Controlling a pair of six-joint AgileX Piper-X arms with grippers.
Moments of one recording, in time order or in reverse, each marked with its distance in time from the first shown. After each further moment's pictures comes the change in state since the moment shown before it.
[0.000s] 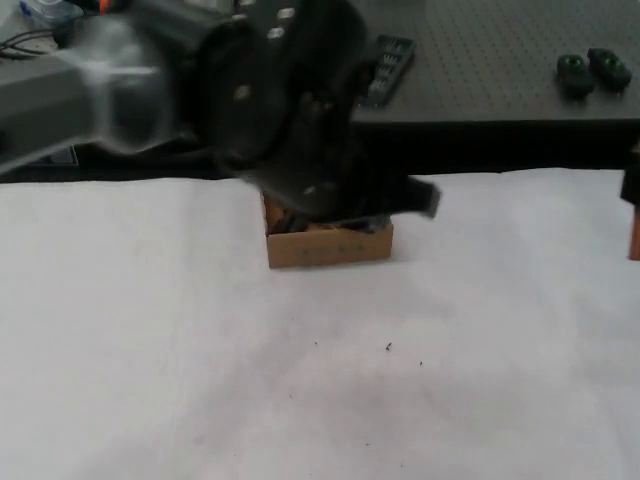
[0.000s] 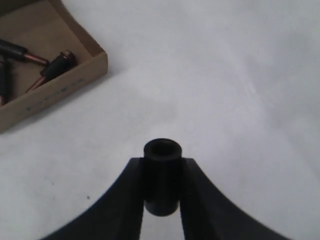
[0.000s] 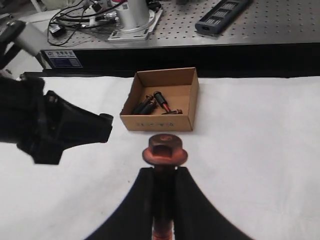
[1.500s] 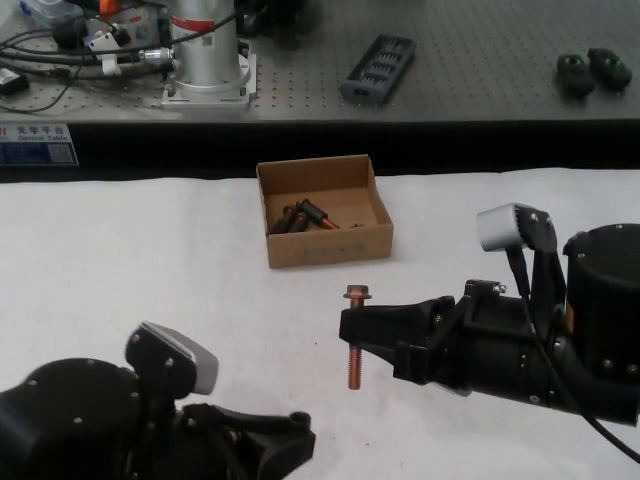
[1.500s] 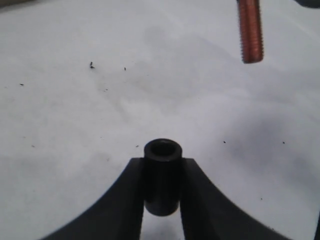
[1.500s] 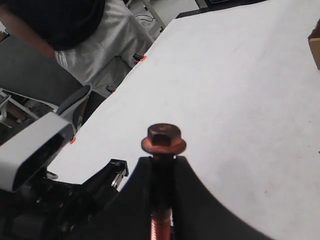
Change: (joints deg) left arm -1.1 -18.2 61.8 -64.3 12.3 -0.3; right arm 15.7 28.0 20.7 -58.4 -18.4 16.1
